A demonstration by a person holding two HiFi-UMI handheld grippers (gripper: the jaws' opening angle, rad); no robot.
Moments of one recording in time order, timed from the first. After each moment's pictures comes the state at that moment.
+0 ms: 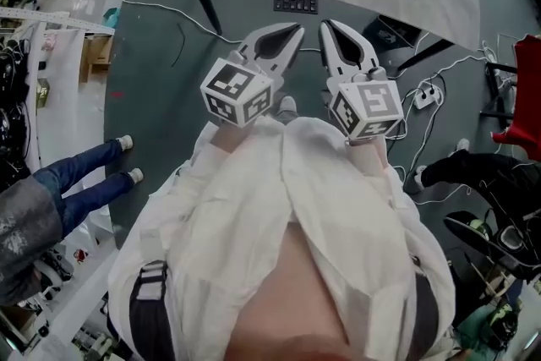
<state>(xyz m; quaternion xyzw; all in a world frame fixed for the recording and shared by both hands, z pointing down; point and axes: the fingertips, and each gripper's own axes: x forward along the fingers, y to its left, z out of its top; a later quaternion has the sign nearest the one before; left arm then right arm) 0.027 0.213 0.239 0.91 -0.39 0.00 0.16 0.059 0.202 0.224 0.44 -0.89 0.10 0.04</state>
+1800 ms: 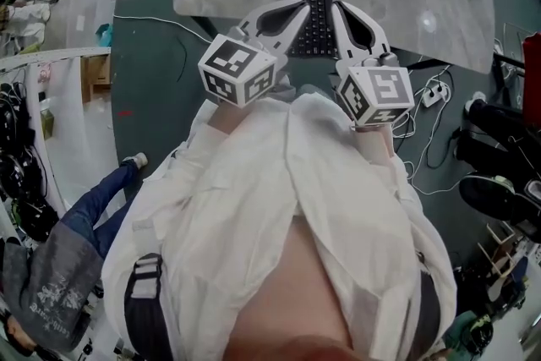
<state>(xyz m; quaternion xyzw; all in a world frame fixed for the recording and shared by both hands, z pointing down) -0.022 0.008 0.246 0.92 -0.34 0.03 0.17 0.018 0.003 0.235 0.50 -0.86 0.12 0.05</state>
